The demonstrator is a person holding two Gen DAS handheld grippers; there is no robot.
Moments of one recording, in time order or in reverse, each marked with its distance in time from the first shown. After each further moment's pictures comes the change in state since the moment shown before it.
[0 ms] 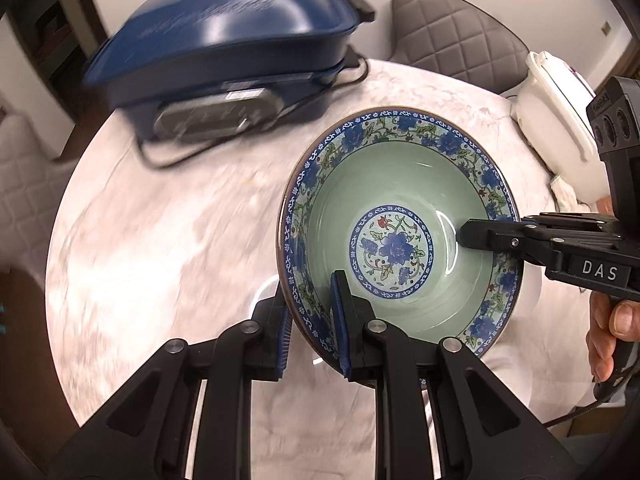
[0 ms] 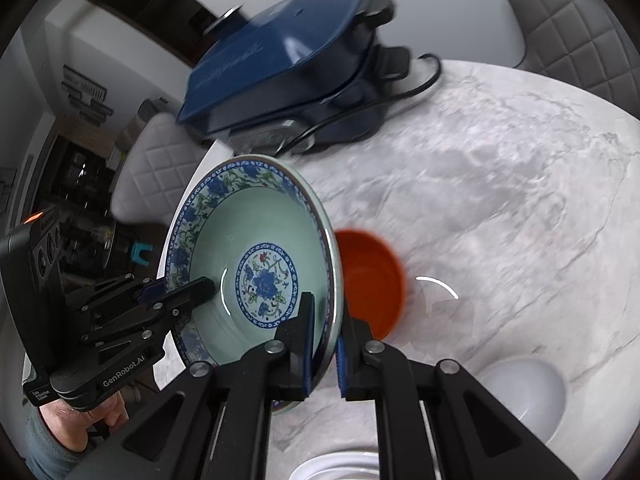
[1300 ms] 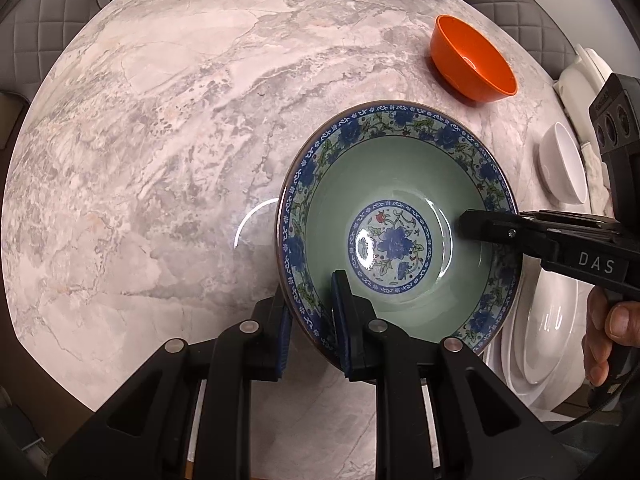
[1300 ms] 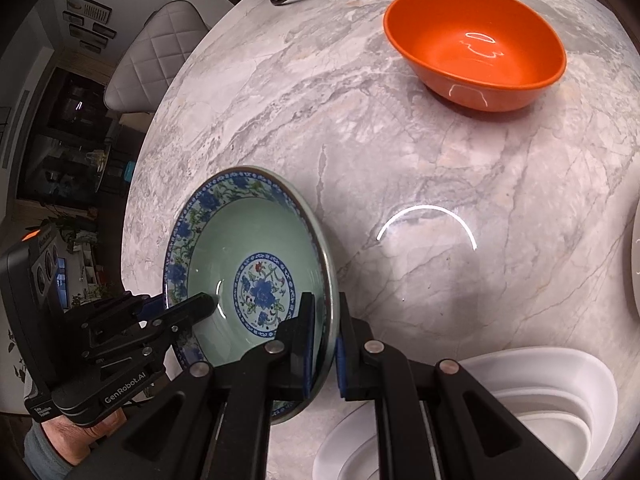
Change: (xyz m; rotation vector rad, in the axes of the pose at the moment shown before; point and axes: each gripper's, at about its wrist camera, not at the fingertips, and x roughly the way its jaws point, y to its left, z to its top) left arm 0.050 0.059 -0.221 -0.262 0.126 -0.036; right arm 0.104 0.051 -0.144 -0.091 0.233 -0.026
